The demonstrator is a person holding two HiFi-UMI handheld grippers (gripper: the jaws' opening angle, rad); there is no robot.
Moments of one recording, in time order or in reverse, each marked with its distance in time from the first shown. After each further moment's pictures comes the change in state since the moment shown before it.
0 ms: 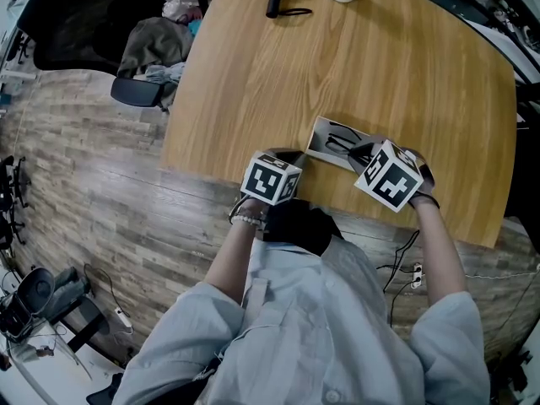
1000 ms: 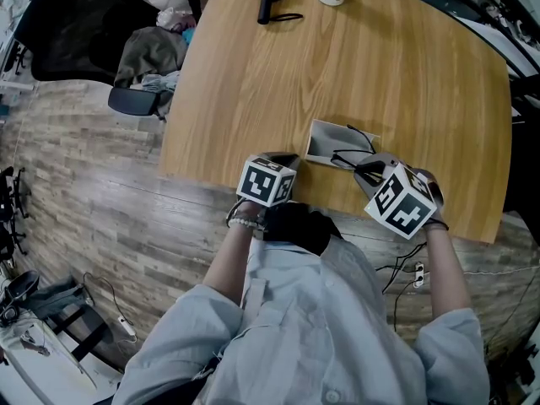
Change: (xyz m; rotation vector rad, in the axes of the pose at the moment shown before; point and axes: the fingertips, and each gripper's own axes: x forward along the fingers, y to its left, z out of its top) left arm 0.000 -0.003 0.000 -0.005 0.007 -0.004; right arm -0.042 0.026 -0.016 -0.008 -0.029 -0.037
